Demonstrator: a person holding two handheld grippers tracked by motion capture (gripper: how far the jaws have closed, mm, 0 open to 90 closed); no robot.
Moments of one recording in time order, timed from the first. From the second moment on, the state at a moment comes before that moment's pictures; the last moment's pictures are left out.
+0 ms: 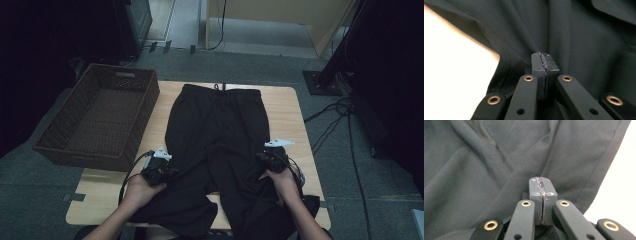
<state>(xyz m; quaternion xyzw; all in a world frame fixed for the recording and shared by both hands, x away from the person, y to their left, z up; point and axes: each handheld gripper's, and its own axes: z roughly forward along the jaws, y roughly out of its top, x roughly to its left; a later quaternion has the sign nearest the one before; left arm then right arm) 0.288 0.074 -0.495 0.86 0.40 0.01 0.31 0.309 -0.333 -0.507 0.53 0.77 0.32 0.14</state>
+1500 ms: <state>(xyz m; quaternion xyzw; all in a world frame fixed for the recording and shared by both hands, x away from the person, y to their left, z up) 0.339 0.087 -0.501 0.82 0.46 0.14 0.31 0.372 -0.316 -0.522 0.51 0.75 0.35 0.24</state>
